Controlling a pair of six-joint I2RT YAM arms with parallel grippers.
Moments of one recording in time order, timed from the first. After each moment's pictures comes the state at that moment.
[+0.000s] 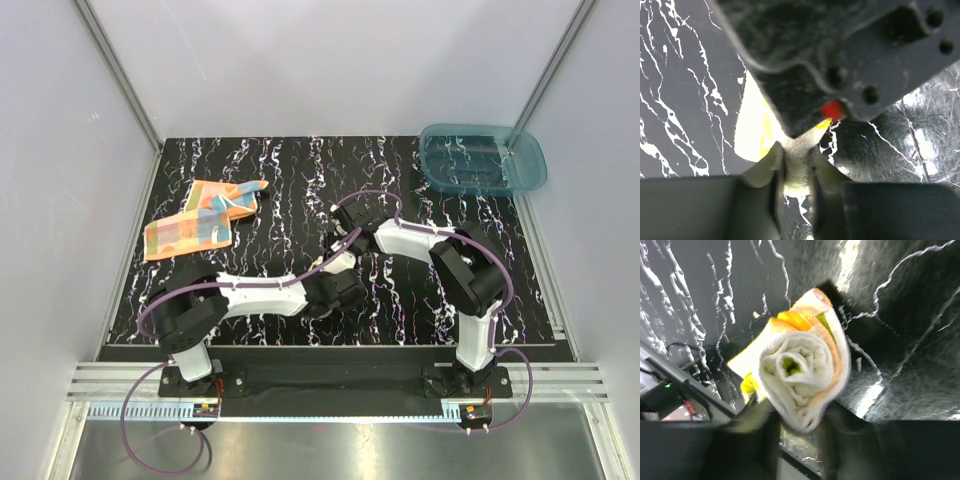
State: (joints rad) left arm -1.14 1.73 0.98 -0.48 -0.61 -0.53; right arm 0.68 1.92 1.20 -0.36 -0.38 0.64
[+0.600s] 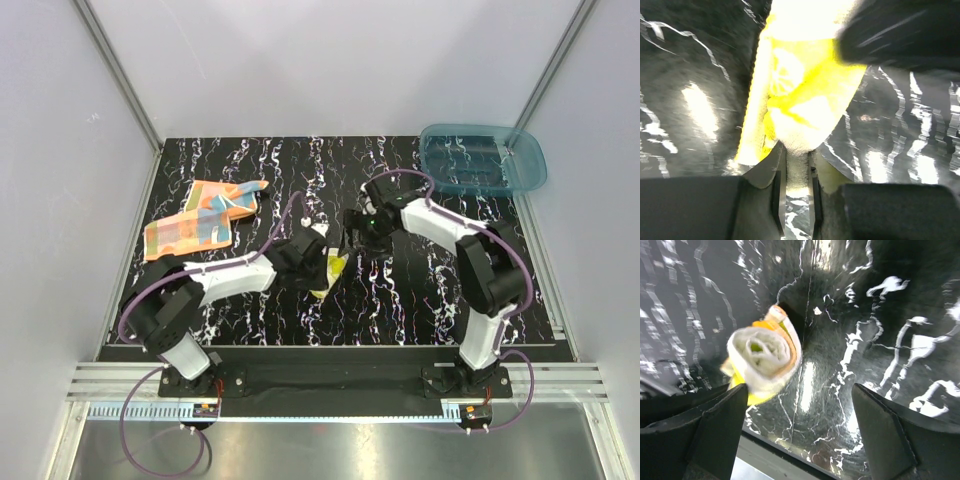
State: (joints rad) left arm -0.84 1.61 0.88 -0.24 -0.04 -0.59; right arm 0.51 1.88 1.31 -0.60 -0.32 0.50
